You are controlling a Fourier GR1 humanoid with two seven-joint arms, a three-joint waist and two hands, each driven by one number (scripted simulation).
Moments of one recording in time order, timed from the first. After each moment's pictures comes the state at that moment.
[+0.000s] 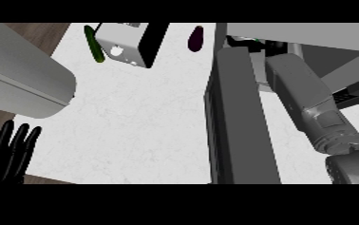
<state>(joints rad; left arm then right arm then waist) 0.40 0.06 0.13 -2.13 0.27 -0.34 -0.17 -1.15 -0.24 -0.15 -0.12 0.02 -0.45 -0.70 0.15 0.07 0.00</state>
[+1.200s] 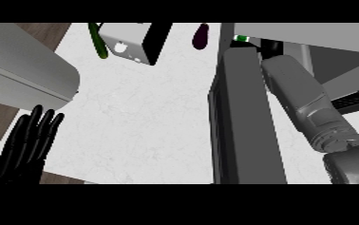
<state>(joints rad) 0.30 0.06 0.06 -2.10 0.15 -0.32 -0.14 -1.18 -0.23 -0.10 -0.03 0.09 -0.52 -0.63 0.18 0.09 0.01</state>
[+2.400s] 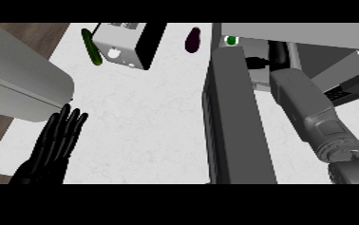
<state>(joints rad) 0.30 0.00 -0.07 -2.10 0.05 -0.26 -0.12 -1.08 -0.25 -0.17 -0.06 0.04 -0.30 -0.73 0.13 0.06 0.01</state>
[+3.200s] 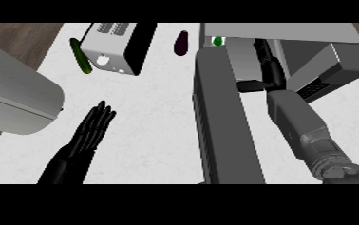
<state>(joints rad) 0.23 0.01 -0.13 -1.96 0.02 -0.29 -0.13 -0.93 -0.21 -0.21 -0.09 0.00 -0.07 -0.87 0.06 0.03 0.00</state>
